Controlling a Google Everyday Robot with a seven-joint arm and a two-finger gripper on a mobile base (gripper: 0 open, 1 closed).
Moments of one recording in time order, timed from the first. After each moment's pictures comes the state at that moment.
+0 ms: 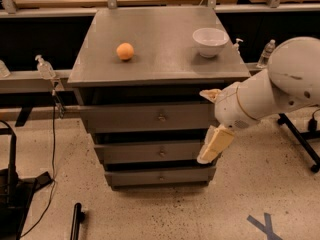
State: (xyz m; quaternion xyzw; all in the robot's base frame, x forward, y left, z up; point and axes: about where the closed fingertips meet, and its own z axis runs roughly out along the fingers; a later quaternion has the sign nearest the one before) arm 0.499 -0.117 0.820 -0.64 0.70 0.08 0.30
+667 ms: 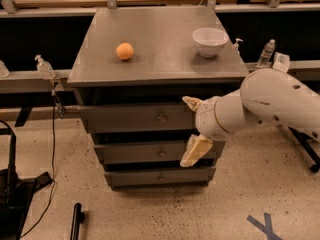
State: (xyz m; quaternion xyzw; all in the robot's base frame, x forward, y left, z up) arm 0.521 -0.079 0.779 -0.67 0.66 0.05 0.35
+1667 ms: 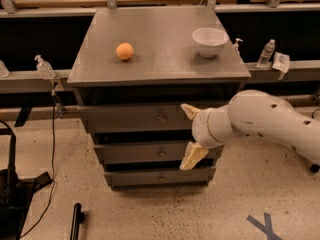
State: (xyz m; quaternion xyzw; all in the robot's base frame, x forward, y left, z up) arm 0.542 -0.083 0.728 -0.67 0.65 0.01 0.35
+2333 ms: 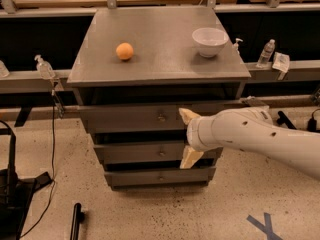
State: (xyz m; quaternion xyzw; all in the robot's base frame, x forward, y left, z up) arm 0.575 -0.086 0.679 -0.69 0.63 -0.06 0.34
